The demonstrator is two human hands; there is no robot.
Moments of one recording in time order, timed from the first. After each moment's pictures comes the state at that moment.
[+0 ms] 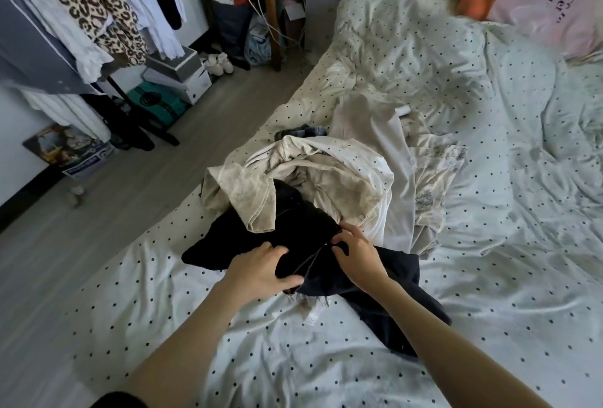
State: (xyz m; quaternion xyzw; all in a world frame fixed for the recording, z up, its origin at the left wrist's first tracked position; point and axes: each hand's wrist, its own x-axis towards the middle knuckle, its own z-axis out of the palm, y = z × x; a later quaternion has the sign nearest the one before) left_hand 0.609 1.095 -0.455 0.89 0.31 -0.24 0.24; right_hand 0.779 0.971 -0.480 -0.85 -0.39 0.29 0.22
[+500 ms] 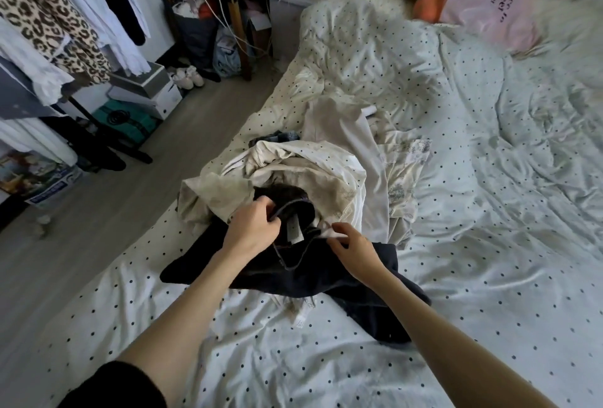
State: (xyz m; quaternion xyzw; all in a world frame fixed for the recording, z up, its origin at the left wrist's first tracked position) left_hand 0.670 1.116 -0.415 0.86 0.42 0.01 0.30; right_hand 0.792 0.953 -0.459 -0.85 -0.28 0.33 0.30
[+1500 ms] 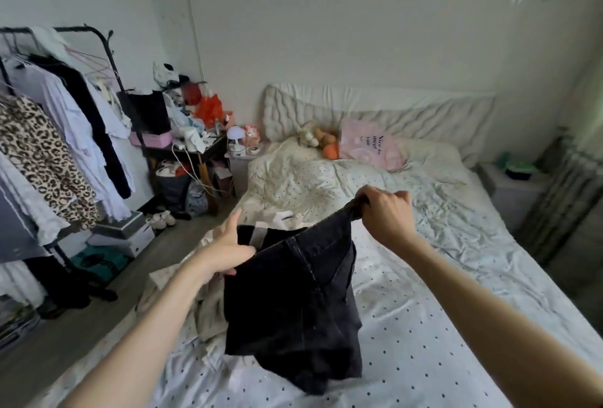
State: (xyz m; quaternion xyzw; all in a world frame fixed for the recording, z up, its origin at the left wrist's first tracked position) left_hand 0.668 0.946 -0.197 0.82 0.38 -0.01 0.43; right_hand 0.856 0.739 -0.181 -0.89 -0.36 -0.20 0.20
